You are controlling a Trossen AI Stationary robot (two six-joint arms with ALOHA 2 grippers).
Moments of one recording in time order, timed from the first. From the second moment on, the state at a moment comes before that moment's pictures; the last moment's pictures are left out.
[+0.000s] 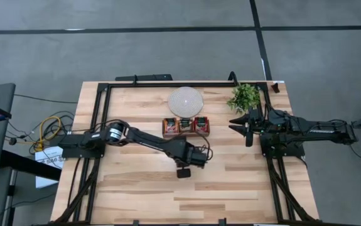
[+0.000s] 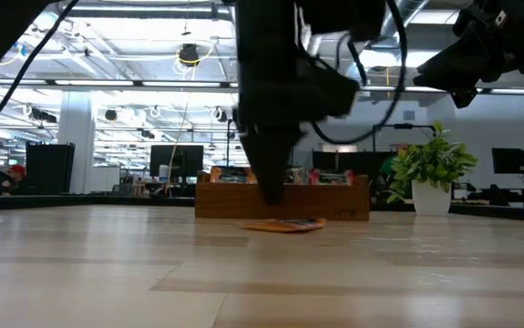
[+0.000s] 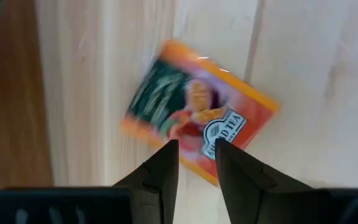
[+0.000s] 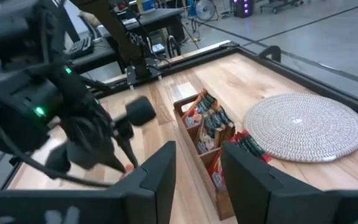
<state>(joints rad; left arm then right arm) -0.21 2.32 1.94 -1.08 -0.21 -0.30 -0.06 0.33 0.30 -0.20 0.08 0.24</state>
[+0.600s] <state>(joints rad) -0.20 2.28 2.00 -0.96 -0.25 -0.04 -0.06 0.33 0.30 -0.19 0.08 0.24</state>
